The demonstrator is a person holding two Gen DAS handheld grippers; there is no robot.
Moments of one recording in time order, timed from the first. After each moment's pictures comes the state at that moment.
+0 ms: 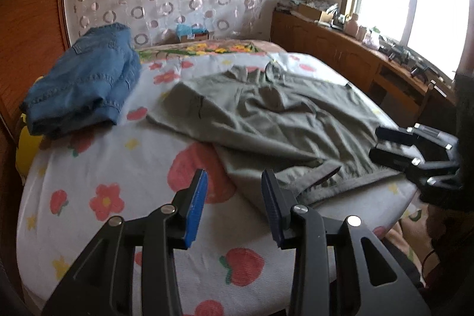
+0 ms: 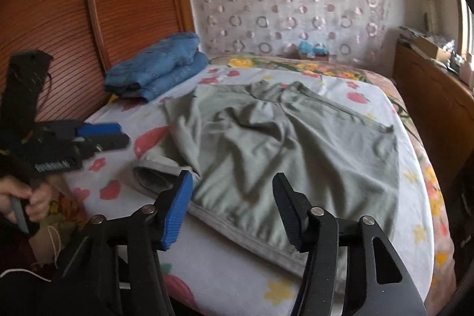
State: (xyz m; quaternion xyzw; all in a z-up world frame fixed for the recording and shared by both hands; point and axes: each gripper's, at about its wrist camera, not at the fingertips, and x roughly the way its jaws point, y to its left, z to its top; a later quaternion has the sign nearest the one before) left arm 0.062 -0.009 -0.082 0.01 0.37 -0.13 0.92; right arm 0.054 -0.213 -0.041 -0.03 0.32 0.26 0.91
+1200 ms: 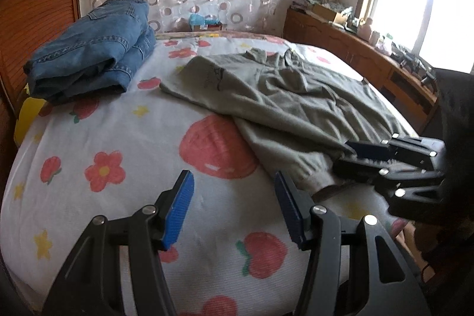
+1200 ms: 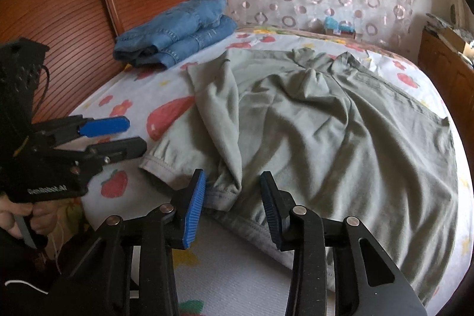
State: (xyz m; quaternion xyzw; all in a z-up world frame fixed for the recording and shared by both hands) left arm 0.057 0.008 -0.102 -0.03 0.37 -0.11 0.92; right arm 0.081 -0.158 -0.081 -0.05 0.38 0.31 0.87
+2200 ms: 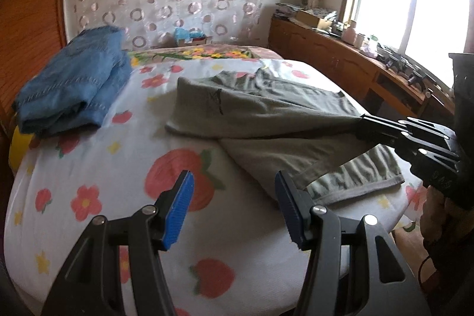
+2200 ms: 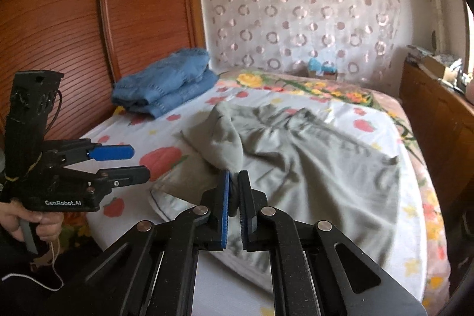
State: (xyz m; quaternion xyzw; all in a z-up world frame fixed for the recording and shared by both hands) left arm 0.064 -0.031 -0.073 -0.01 0.35 -0.14 0.93; right arm 0.061 -0.214 -0.023 -0.04 0.28 0.28 0.92
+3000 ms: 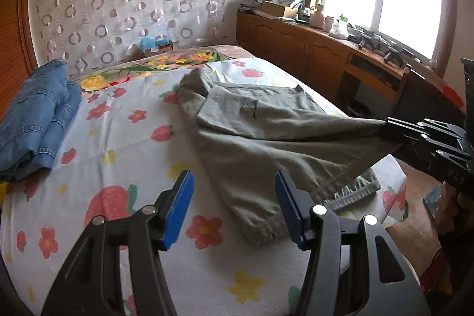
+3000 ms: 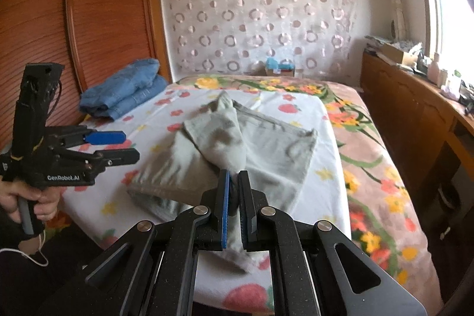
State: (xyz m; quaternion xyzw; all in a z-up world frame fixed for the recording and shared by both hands) left arm 0.079 -0.109 -0.063 0.04 0.35 -0.20 0.92; right arm 0.034 -0.318 -0.025 -0.02 0.28 0.19 0.94
